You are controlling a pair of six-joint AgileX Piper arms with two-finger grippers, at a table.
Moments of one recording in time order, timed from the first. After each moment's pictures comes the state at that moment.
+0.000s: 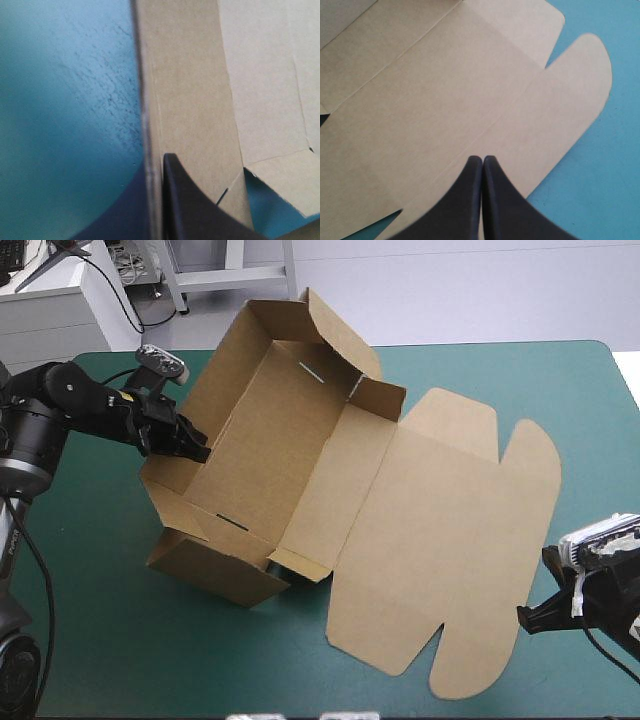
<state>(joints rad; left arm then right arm) -0.09 1.52 -1.61 -0.41 1.24 0.62 0.23 0.56 -0.93 0.04 1.02 -0.13</state>
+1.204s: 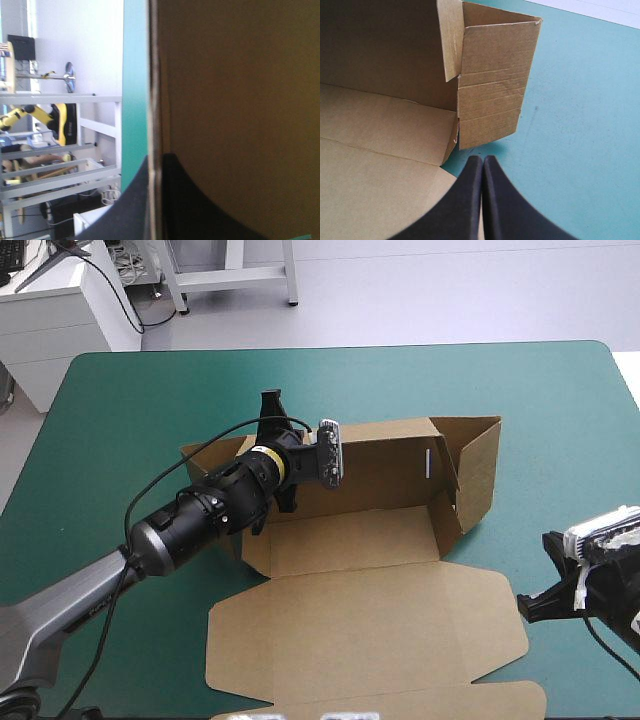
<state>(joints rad) -0.79 1.51 -1.27 0.75 0.56 0.40 0.23 0.56 -0.93 0.04 0.94 -0.13</state>
